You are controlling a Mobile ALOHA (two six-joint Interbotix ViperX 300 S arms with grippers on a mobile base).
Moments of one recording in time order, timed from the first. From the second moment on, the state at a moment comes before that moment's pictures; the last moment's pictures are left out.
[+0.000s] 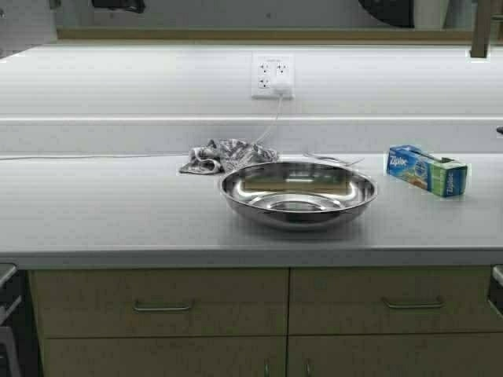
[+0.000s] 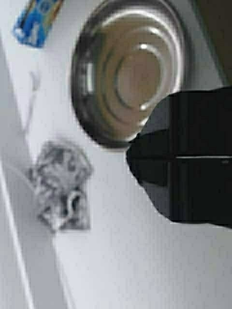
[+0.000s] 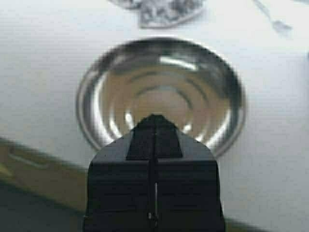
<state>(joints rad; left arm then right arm) -0.39 -0.40 0.88 -0.20 -0.20 0.21 0.30 -0.35 0.69 0.44 0.19 -0.51</state>
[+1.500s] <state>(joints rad) -0.53 0.63 0.98 -0.04 -1.53 -0.72 0.65 0.35 1.16 0.31 -1.22 0.61</state>
